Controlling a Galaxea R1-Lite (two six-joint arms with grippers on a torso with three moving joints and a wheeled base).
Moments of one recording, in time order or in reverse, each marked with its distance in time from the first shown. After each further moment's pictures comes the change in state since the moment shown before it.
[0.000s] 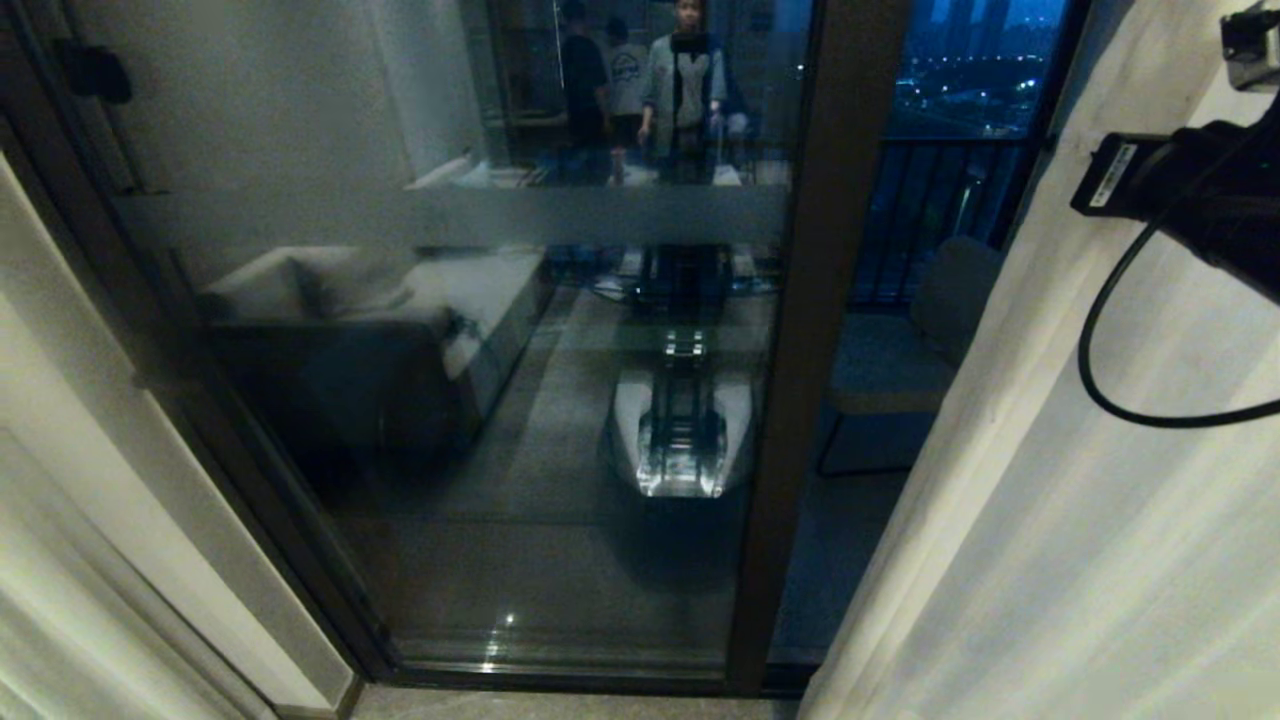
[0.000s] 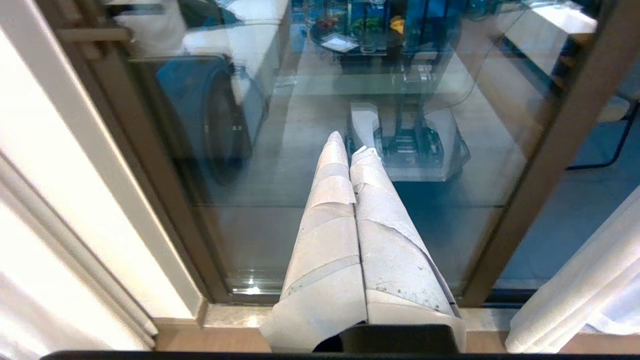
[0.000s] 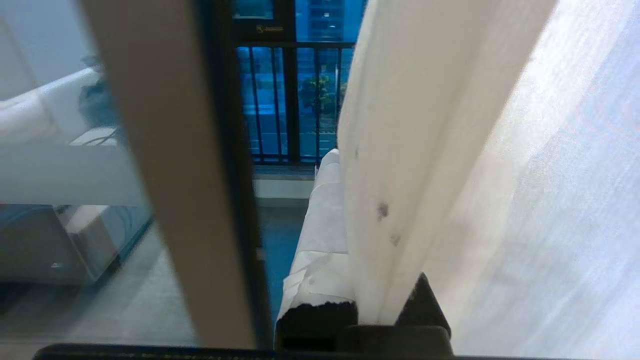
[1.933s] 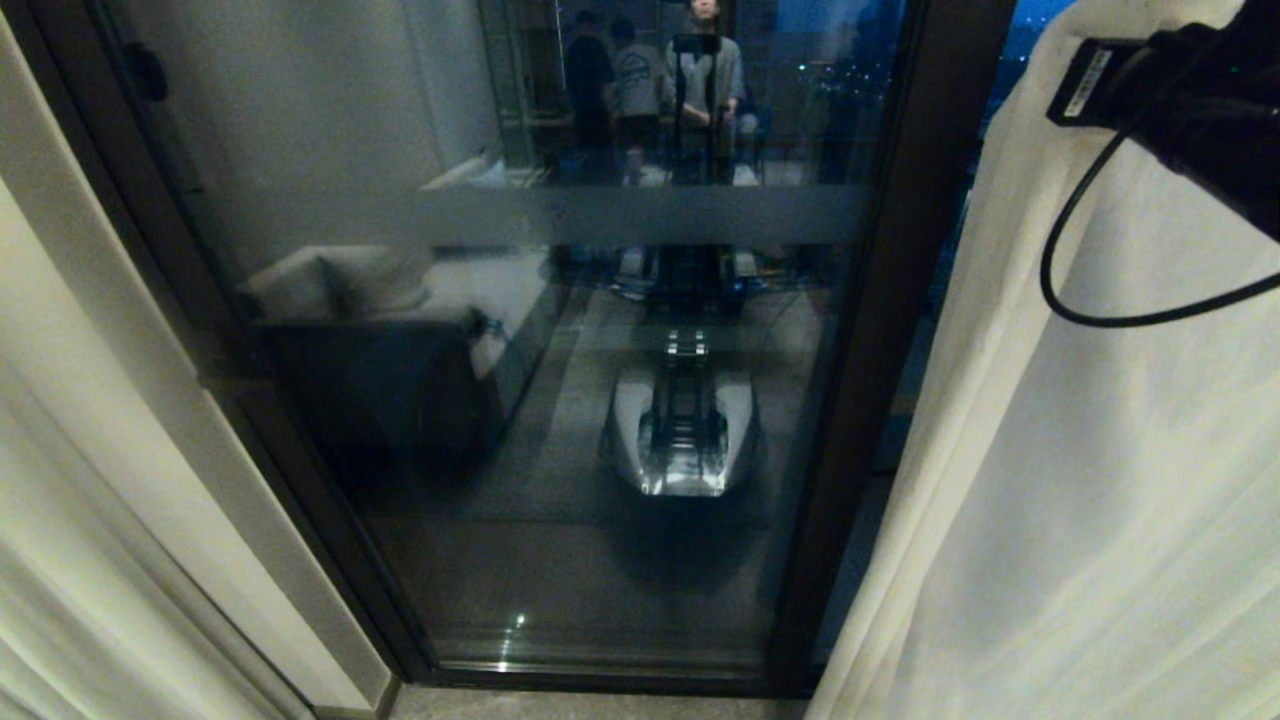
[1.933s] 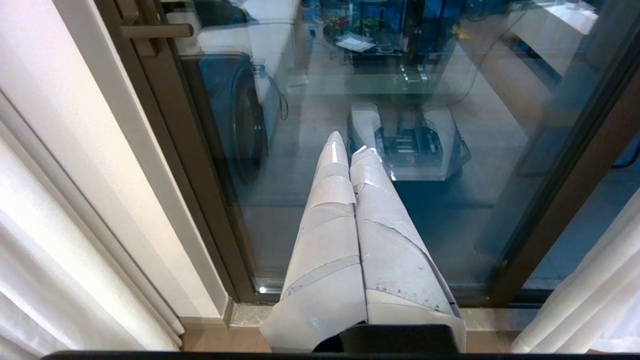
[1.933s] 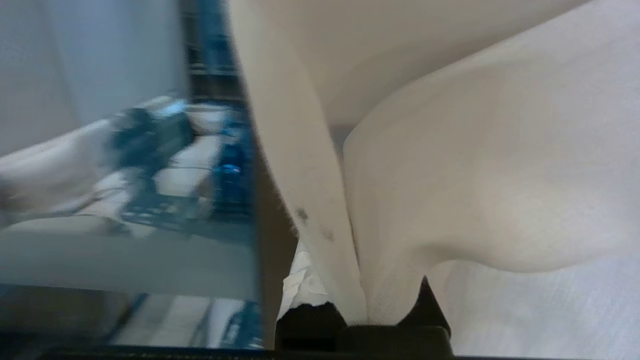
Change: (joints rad) left arm 0.000 0.000 0.000 0.000 0.000 -0.003; right arm 0.035 0.125 -0.311 0.028 0.009 -0.053
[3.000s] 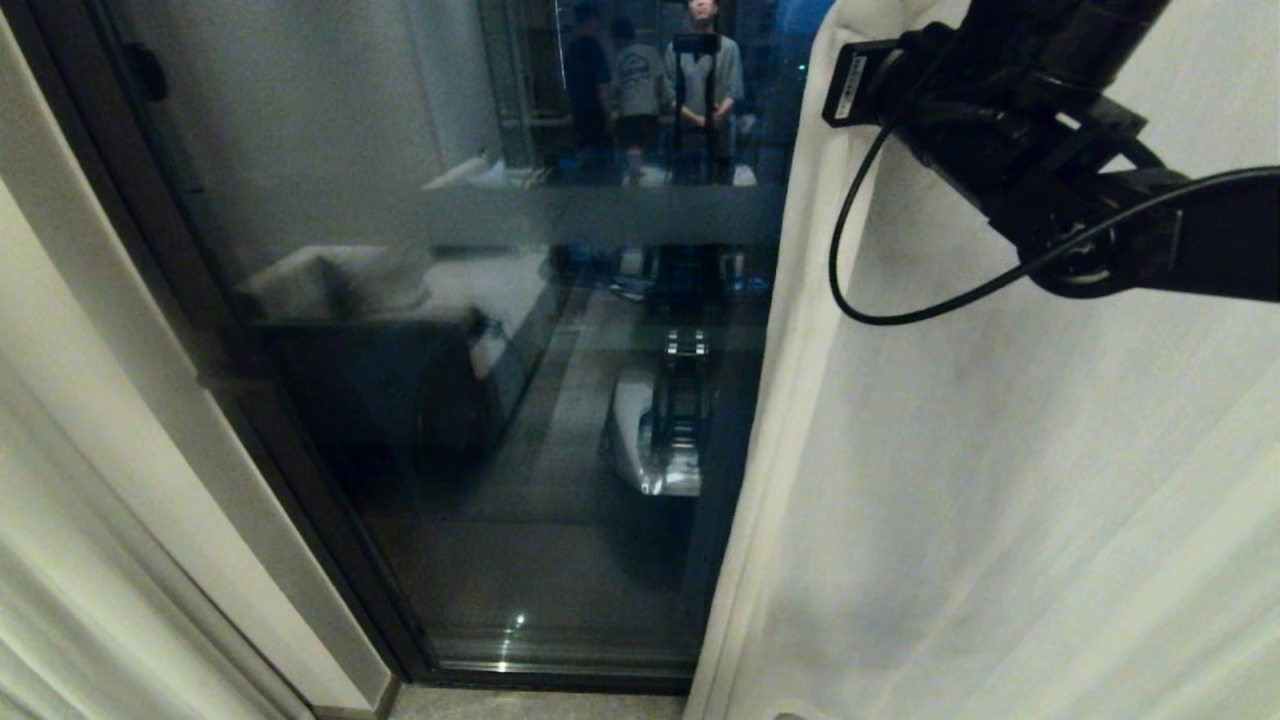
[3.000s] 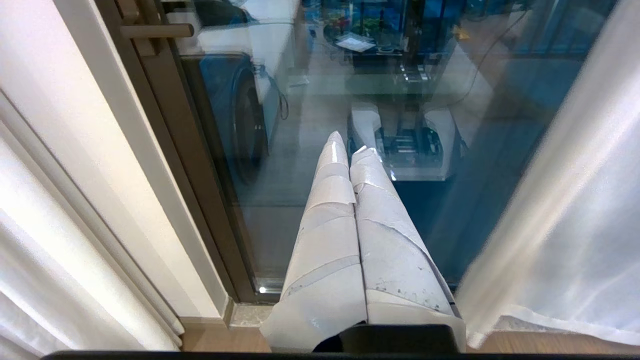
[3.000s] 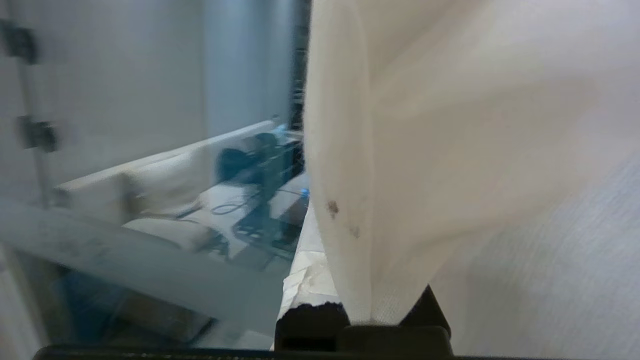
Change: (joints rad) left arm 0.000 0.000 0.000 0.000 0.000 0.000; right arm 0.294 0.278 -0.349 -0.013 -0.004 -0.078
